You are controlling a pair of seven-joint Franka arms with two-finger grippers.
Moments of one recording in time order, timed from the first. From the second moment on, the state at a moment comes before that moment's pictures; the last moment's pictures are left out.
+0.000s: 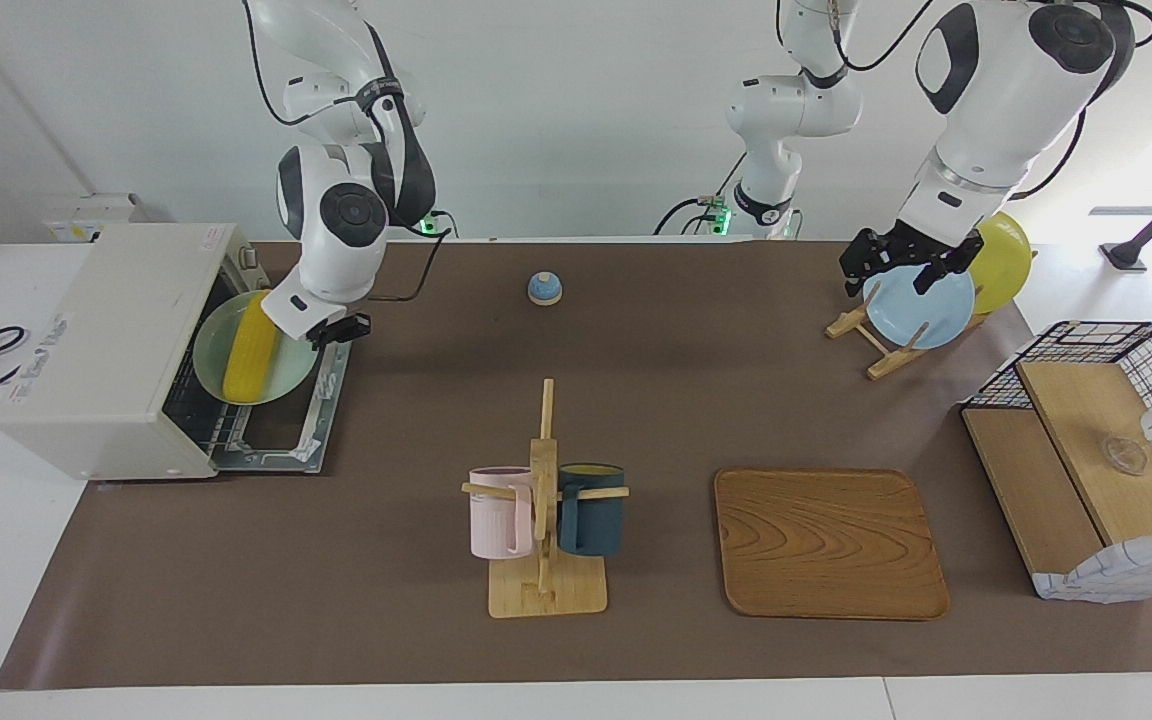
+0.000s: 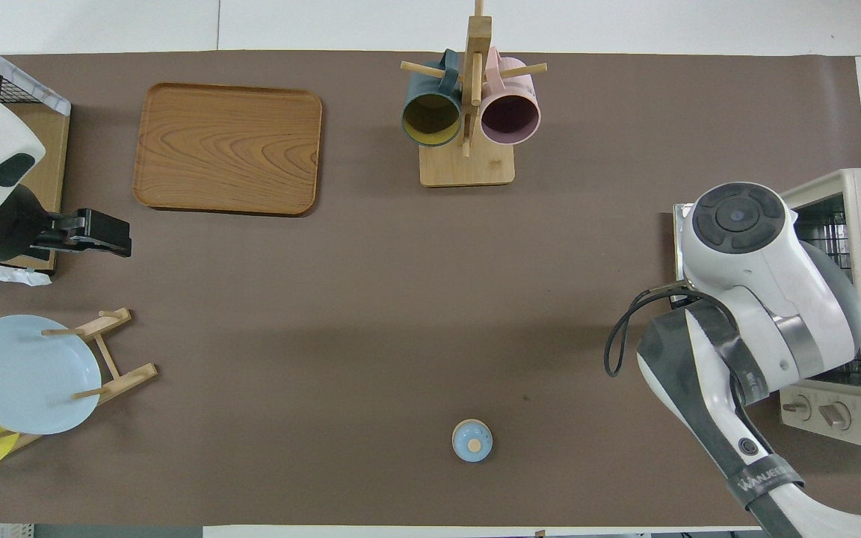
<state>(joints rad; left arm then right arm) -0.08 -0.04 -0.06 -1.72 -0.02 1.63 -0.10 0.06 0.02 0.11 -2.12 -0.42 1.86 0.21</state>
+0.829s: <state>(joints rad) -0.08 -0.04 -0.06 -1.72 -0.02 1.63 -0.10 -0.08 0.00 0.11 -2.20 -0.42 1.99 0.09</state>
